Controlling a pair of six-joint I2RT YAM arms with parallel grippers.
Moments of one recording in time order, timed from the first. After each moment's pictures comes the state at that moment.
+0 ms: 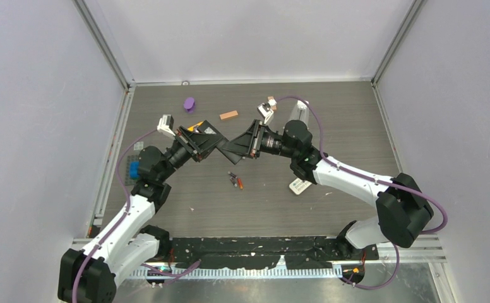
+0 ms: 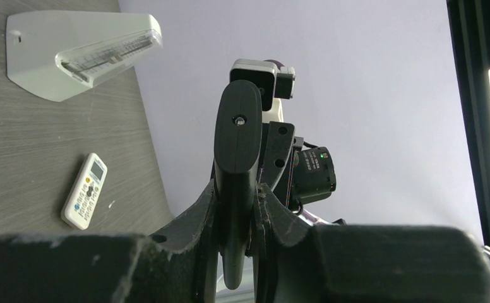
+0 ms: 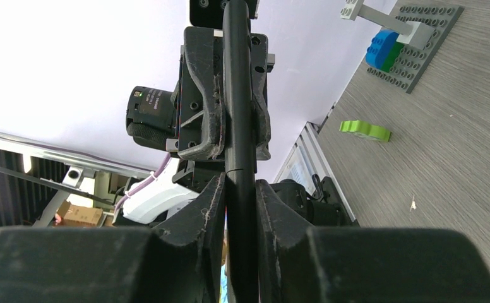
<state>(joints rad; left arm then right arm) -0.33 0.88 0.49 0.56 0.46 -1.45 0.73 1.42 0.88 0.59 -0.57 1.21</state>
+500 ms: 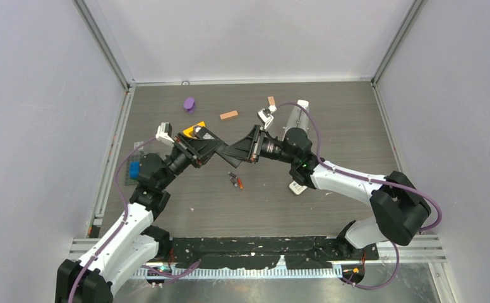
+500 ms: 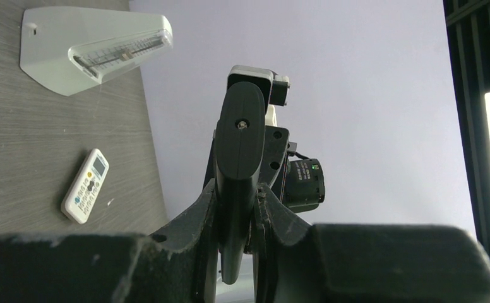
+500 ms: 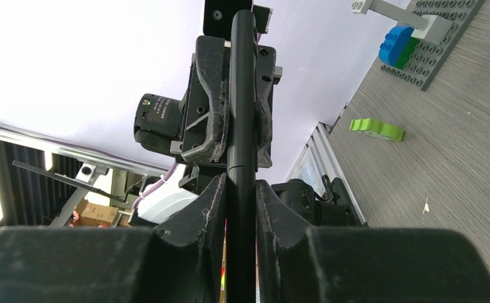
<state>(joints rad) -0.36 0.79 0.45 0.49 0.37 -1.47 0.74 1.43 0.80 0.75 -0.56 1.27</state>
